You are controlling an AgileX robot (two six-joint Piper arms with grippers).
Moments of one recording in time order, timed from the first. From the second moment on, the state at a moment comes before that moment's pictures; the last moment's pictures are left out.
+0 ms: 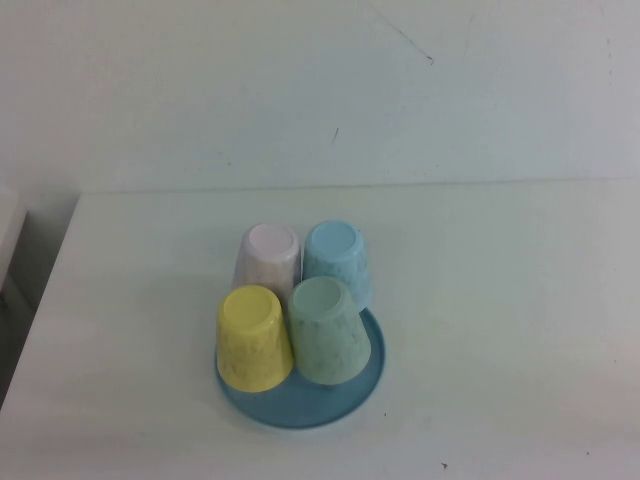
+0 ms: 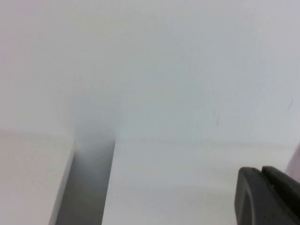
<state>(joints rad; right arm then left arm) -0.09 -0.01 0.03 -0.04 0.20 -0.07 -0.04 -0.01 0.03 -0.02 0.12 -0.13</state>
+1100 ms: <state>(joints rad) -0.09 0.01 -0.23 -0.05 0.28 -0.07 -0.04 0.06 -0.32 -0.05 0.23 -0.13</state>
